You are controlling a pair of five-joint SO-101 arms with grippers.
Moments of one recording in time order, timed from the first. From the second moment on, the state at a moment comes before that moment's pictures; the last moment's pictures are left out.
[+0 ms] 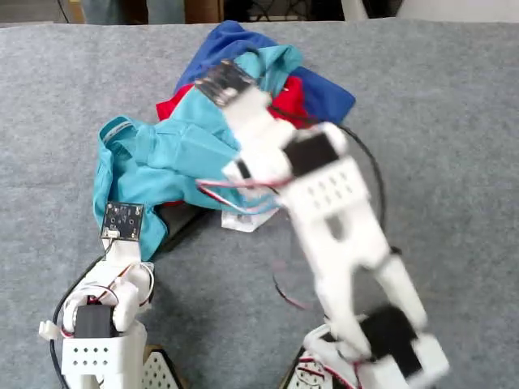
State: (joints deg) left arm -6.1 -103.3 96.6 72.1 -7.1; right arm -28.7 -8.9 -3.7 86.2 14.1
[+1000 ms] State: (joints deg) left arm -40.1 -102.8 83.6 68.7 -31.2; right arm -34.0 46.1 -71.0 100.4 14.0
